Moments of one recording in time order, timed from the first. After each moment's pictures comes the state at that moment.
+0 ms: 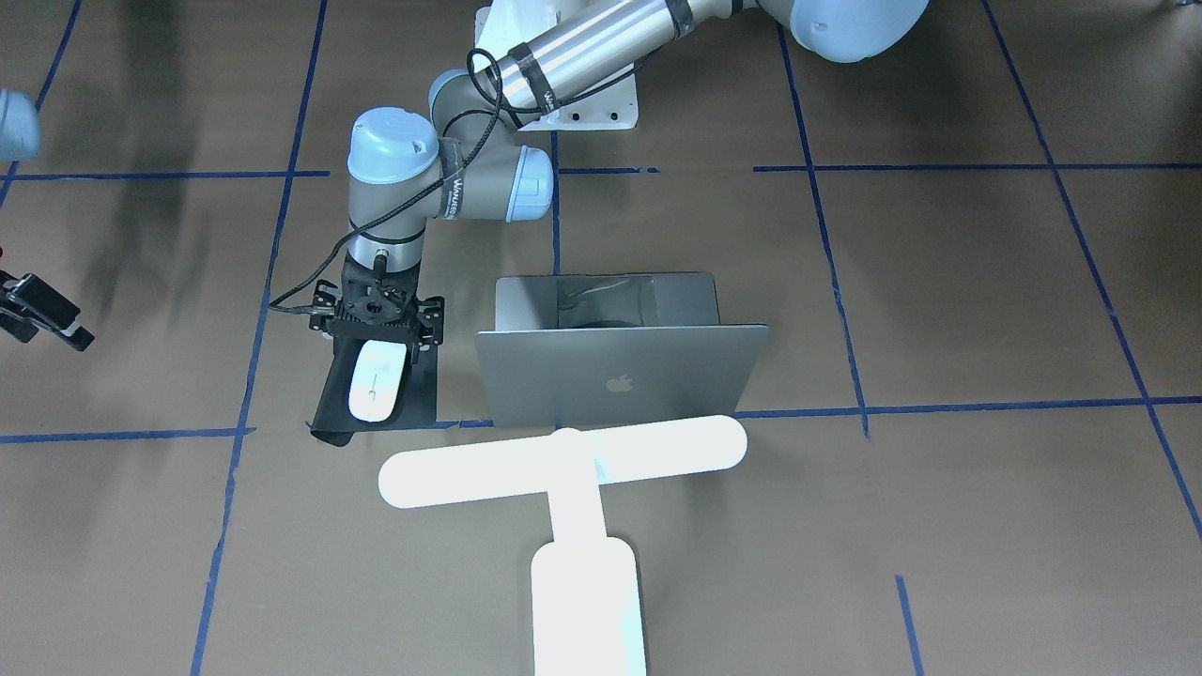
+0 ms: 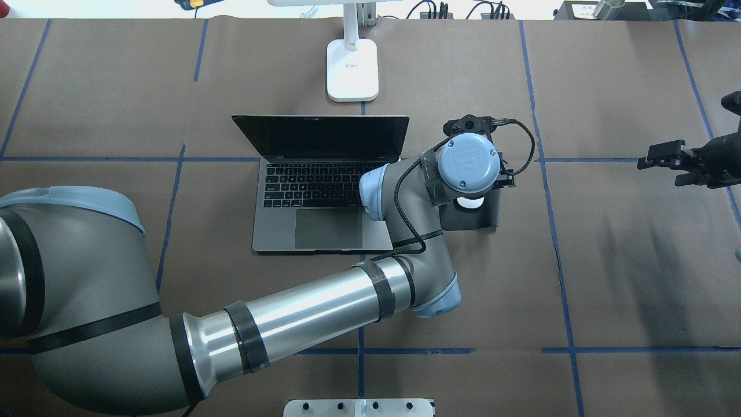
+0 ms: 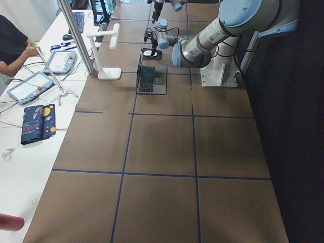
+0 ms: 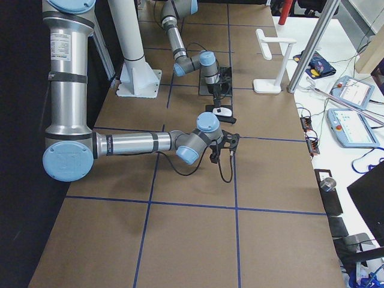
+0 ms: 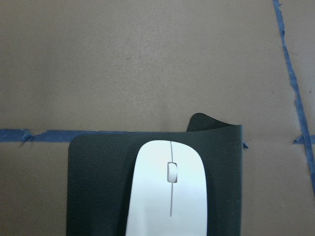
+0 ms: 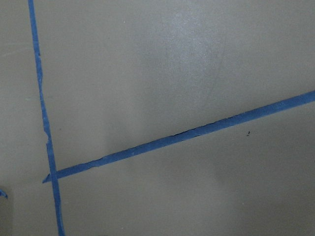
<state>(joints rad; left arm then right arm) -0.42 -2.94 -0.64 -2.27 -1.62 -1.33 1.09 -1.62 1.63 -0.73 2.19 1.19</state>
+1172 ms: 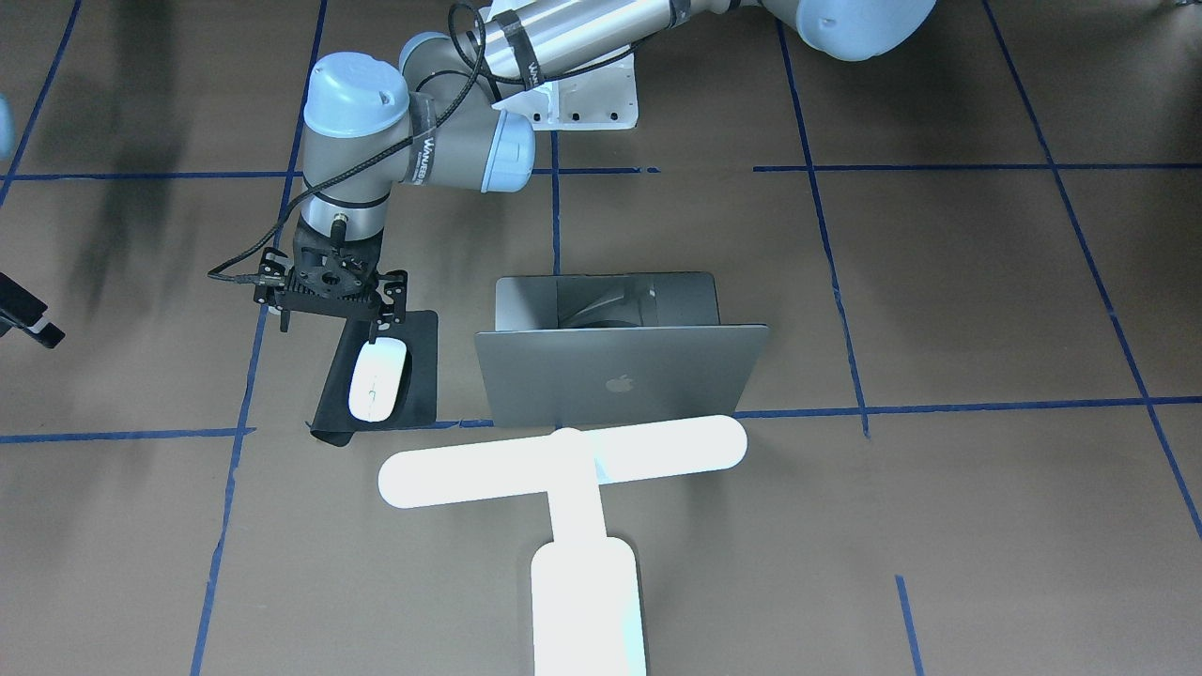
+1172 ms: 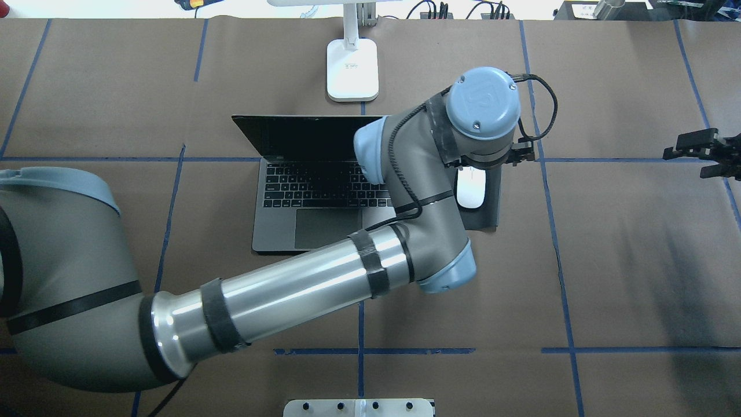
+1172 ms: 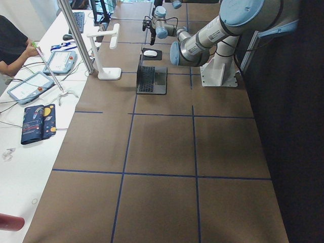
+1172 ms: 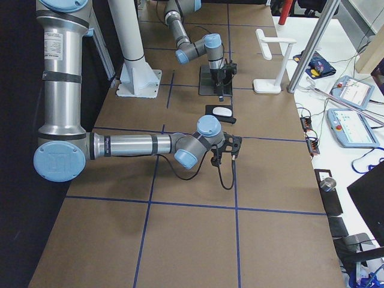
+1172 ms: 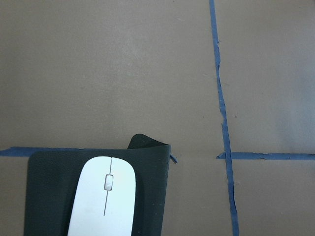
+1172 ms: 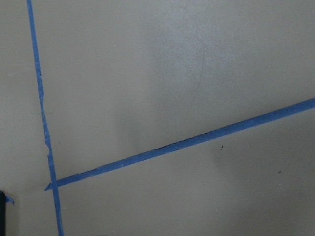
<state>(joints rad) -0.49 -2.86 -0.99 -1.96 -1.77 -1.28 1.20 -1.64 1.62 -0.74 2.29 1.13</state>
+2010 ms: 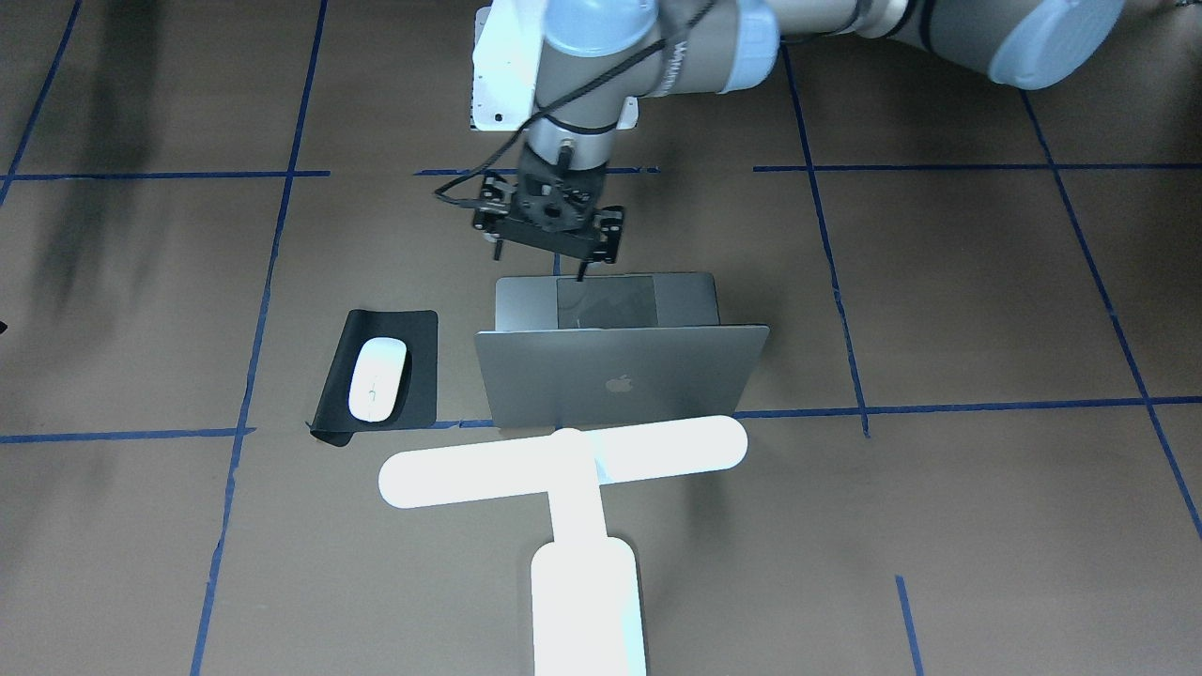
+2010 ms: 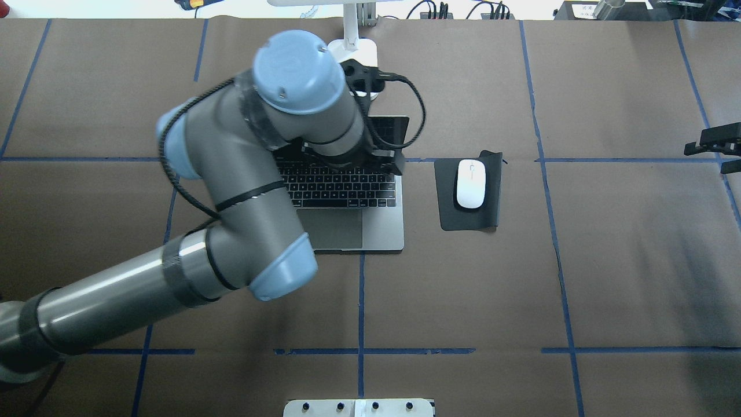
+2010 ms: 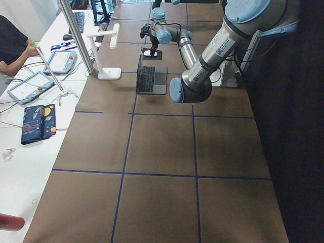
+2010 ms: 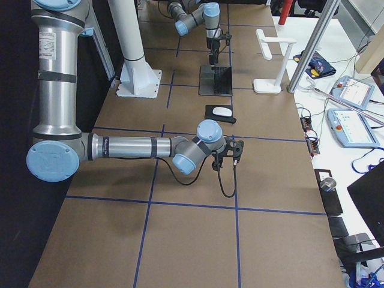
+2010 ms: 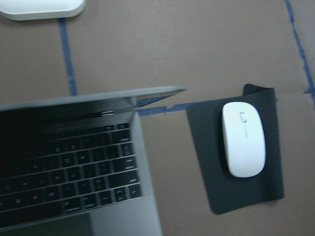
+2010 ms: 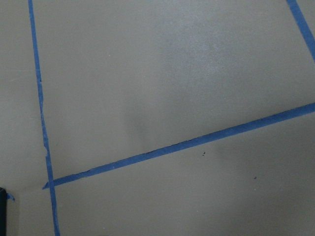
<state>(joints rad) -0.64 -2.39 -1.69 -1.58 -1.97 -0.98 1.28 -1.65 1.60 -0.74 2.36 1.05</state>
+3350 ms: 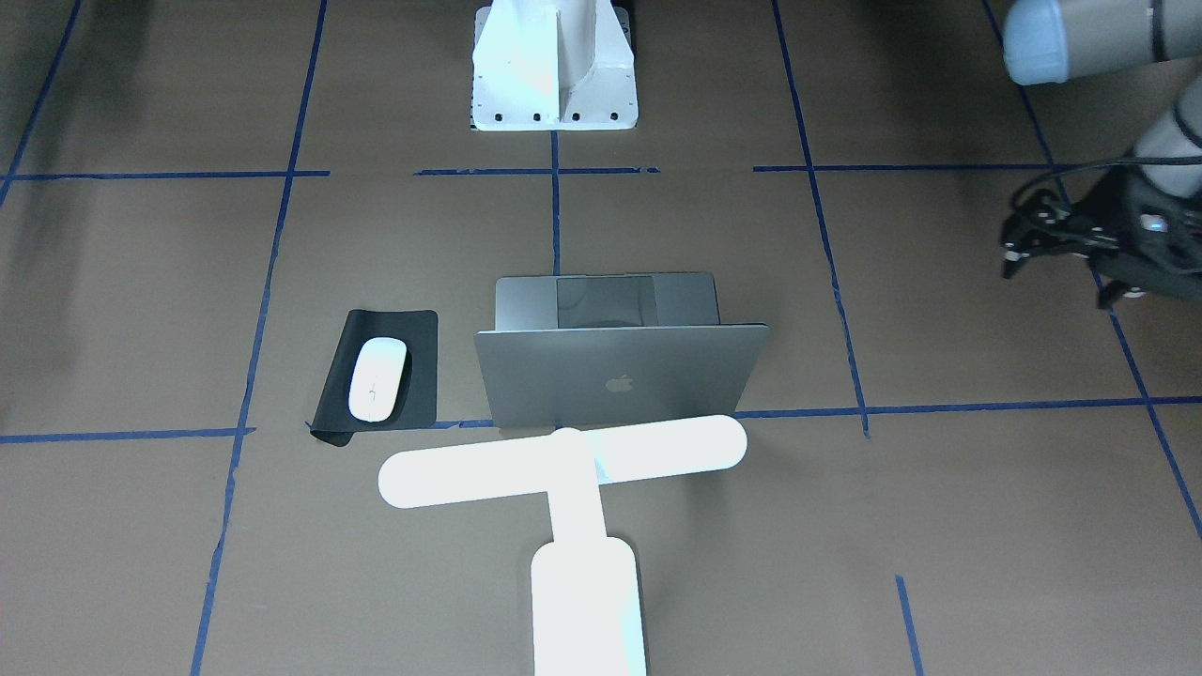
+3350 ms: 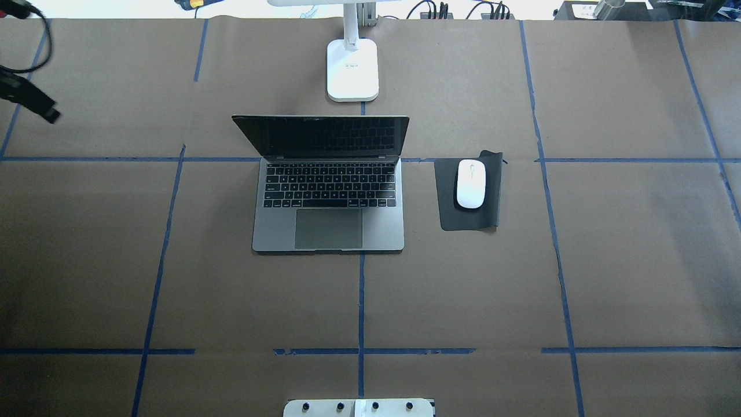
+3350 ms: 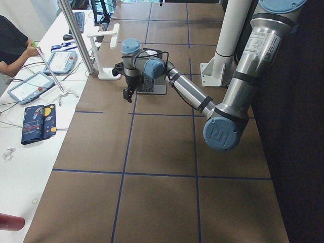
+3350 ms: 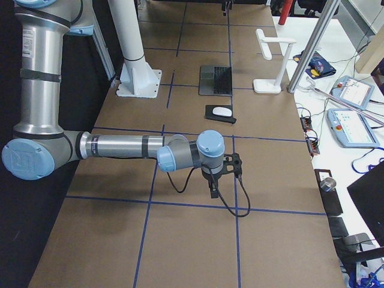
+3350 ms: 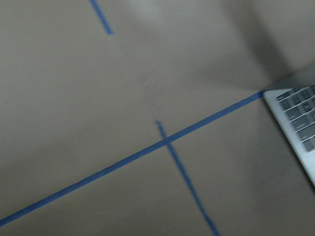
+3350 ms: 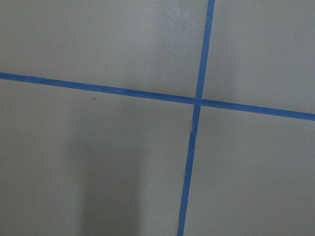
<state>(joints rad) -1.25 -1.86 -1.86 -1.33 -2.22 -0.03 1.52 -1.64 1.77 -1.57 2.34 -0.01</state>
